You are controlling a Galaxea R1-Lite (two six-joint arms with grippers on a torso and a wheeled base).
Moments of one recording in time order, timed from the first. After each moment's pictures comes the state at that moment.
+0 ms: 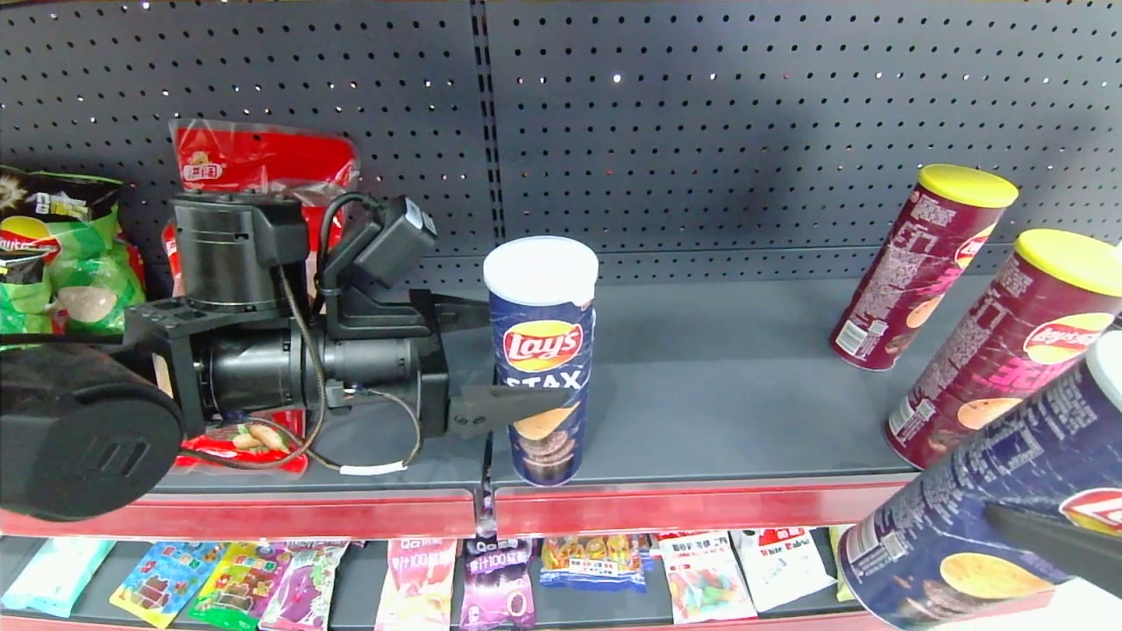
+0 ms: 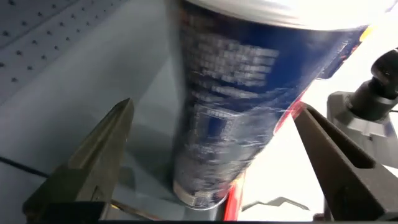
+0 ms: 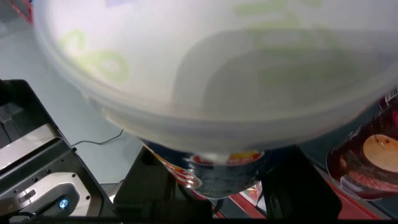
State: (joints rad) left arm -0.46 1.67 -0.86 -0.56 -0.75 0.17; right arm 0.33 0.84 -0.52 -0.08 0.43 -0.16
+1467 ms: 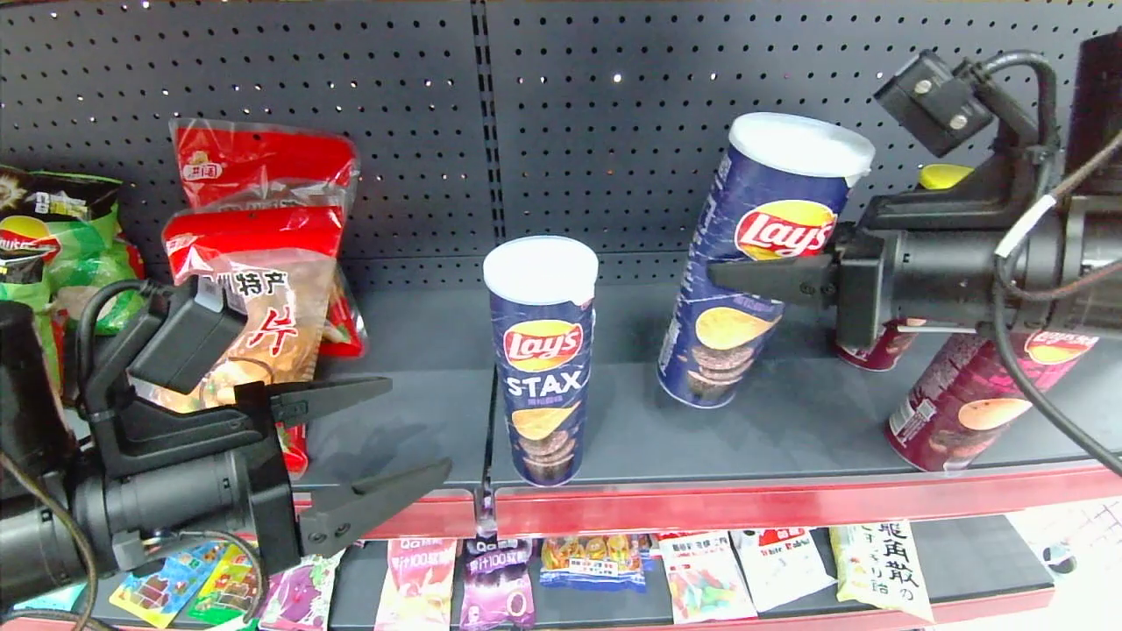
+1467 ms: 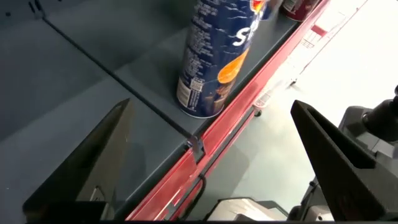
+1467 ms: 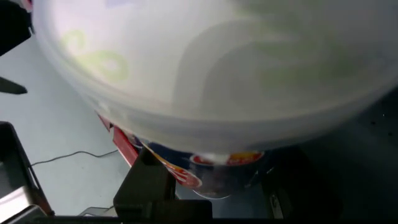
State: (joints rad) left arm -0.43 1.28 -0.47 -0.57 -0.49 0.00; right arm 0.54 1.48 -1.14 -0.08 0.31 -0.17
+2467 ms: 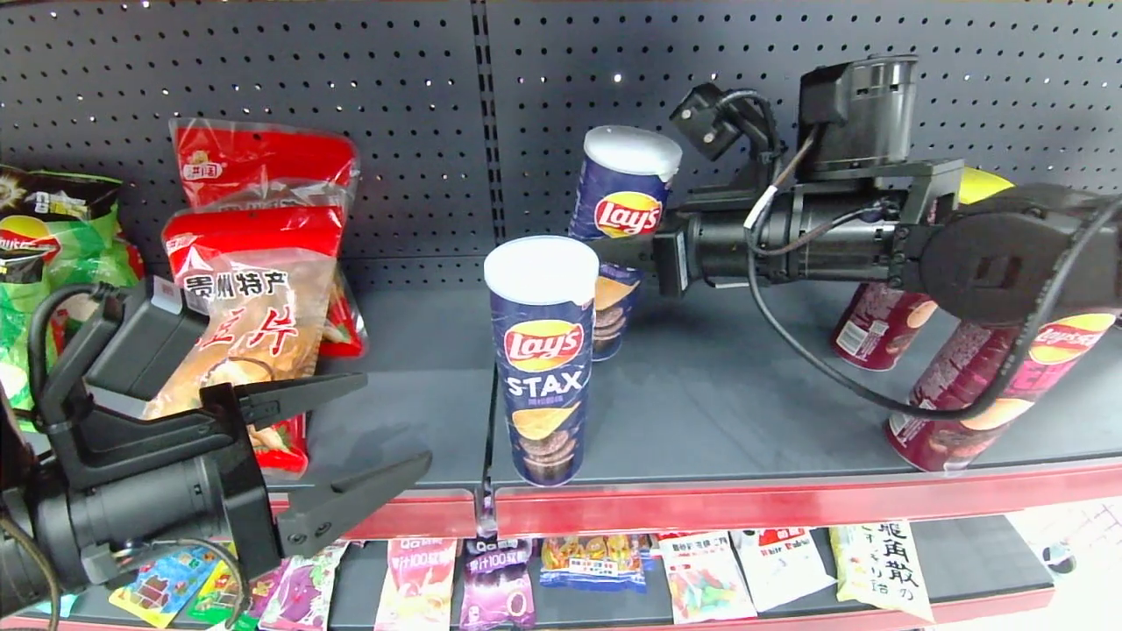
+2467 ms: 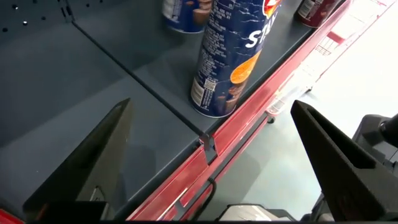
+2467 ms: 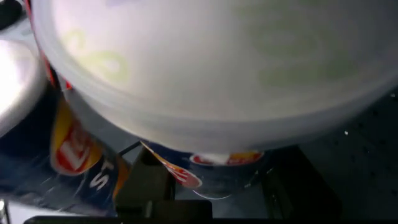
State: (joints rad) left arm -0.43 1.23 -0.45 -0.57 -0.42 0.00; right arm 0.56 1.87 -1.46 -0.18 0.41 -0.18
